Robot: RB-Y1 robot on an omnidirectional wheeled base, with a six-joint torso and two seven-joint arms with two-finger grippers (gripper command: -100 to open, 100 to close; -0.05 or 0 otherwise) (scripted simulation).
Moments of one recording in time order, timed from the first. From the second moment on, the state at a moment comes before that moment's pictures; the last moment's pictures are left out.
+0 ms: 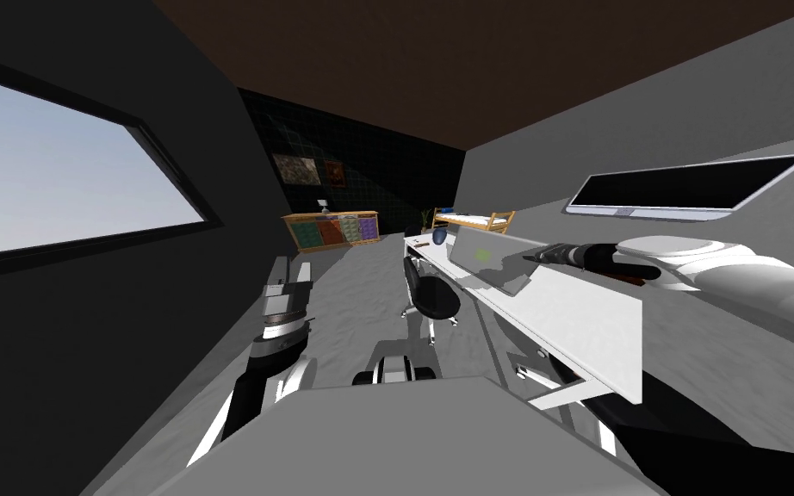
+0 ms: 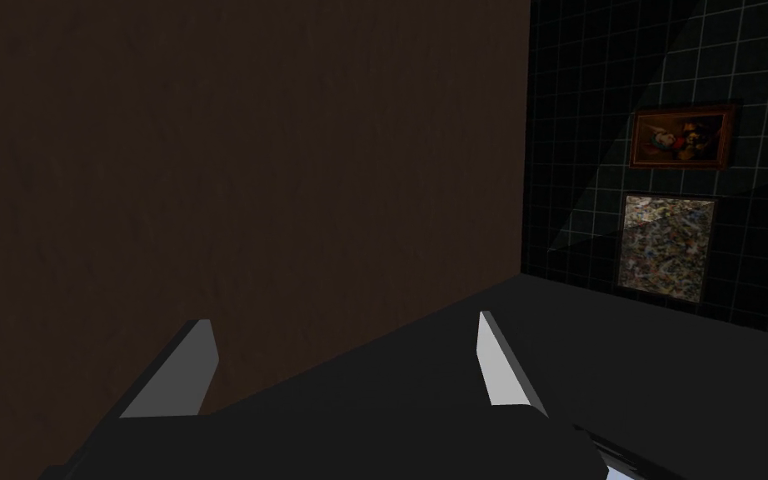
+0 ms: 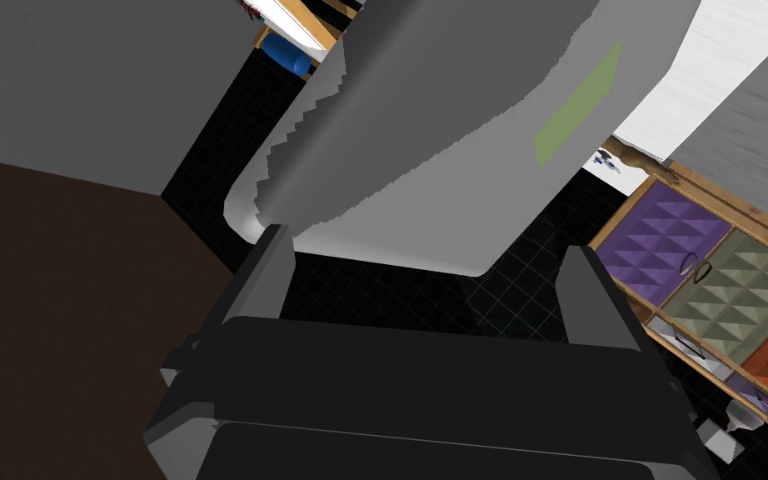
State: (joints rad) left arm 0.51 0.02 -0.02 -2.33 -0.01 -0.56 -0.16; right arm -0.64 -1.63 0.87 -0.76 0.48 -0.47 -0.02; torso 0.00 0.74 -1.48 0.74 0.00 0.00
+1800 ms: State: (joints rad) left arm 0.51 0.02 -0.02 -2.33 -0.01 -0.56 -0.16; right arm -0.42 -1.56 0.46 -0.61 0.68 -0.60 0.00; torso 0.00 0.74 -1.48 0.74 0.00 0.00
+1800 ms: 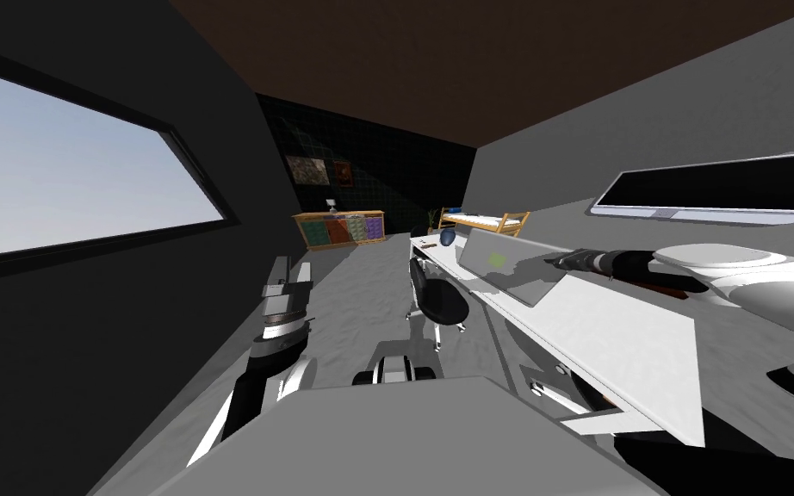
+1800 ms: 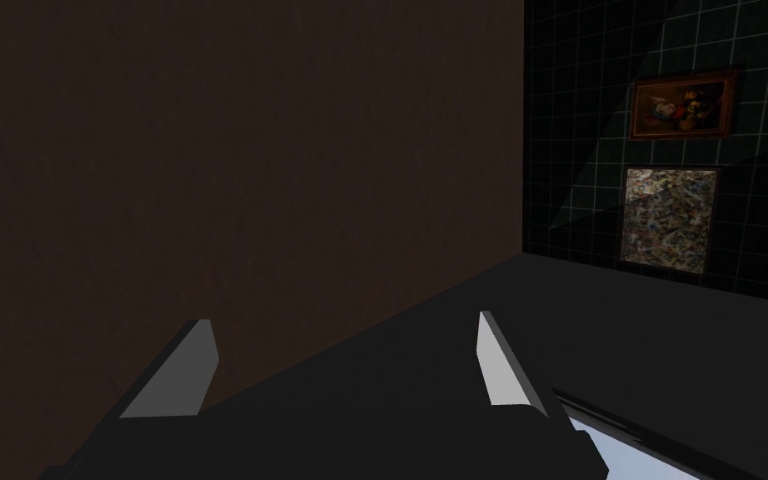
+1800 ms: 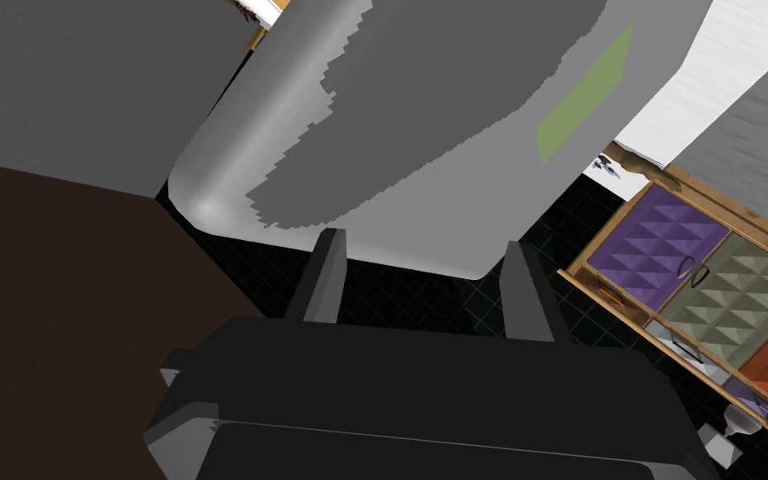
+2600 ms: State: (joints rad) left arm 0.51 0.02 -0.02 -2.33 -0.01 -0.56 -0.16; right arm -0.53 -1.59 0.66 -0.67 0.59 -0.54 -0.01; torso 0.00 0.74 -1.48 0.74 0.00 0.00
